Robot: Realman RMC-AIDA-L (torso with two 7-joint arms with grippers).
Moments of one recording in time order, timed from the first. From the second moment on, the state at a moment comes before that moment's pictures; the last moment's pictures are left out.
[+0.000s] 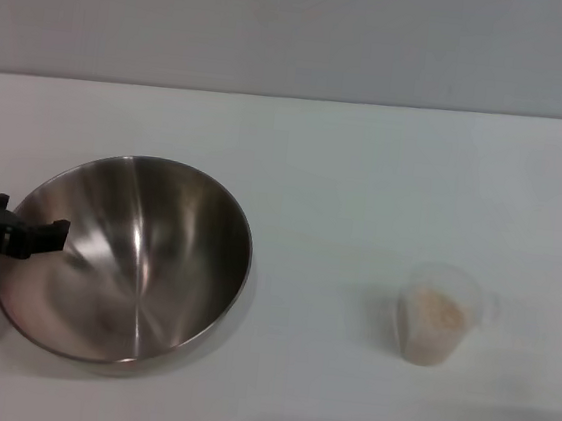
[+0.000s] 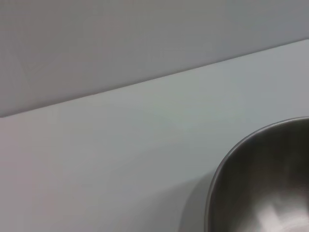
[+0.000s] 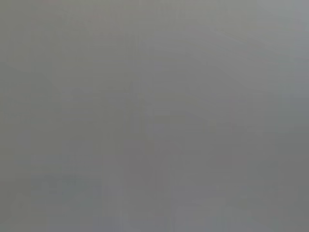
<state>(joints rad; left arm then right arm) -0.04 -2.07 -1.63 -1.63 2.57 -0.90 0.49 0.01 2.09 0.23 0.27 -1.73 -1.84 0.00</state>
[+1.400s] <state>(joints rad) -0.07 -2.06 -1.64 -1.59 2.57 -0.92 0.50 0.02 2.09 0.22 0.27 -1.73 -1.84 0.00</state>
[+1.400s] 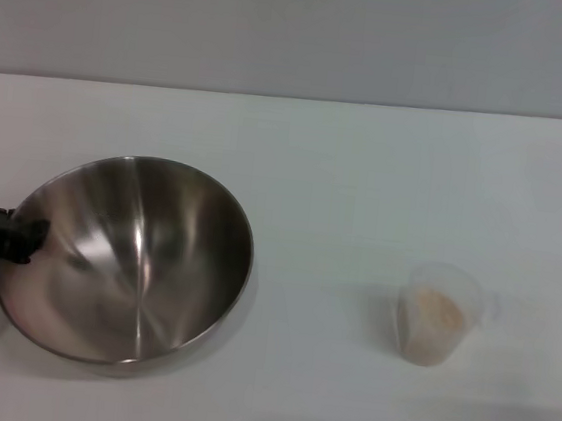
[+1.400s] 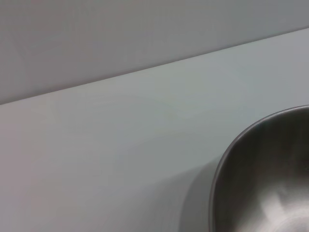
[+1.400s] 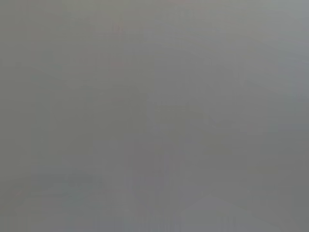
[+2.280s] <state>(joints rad) -0.16 -2.06 -1.80 -1.54 2.46 -1.08 0.49 0.02 2.09 0.21 0.27 -1.73 -1.84 0.00</state>
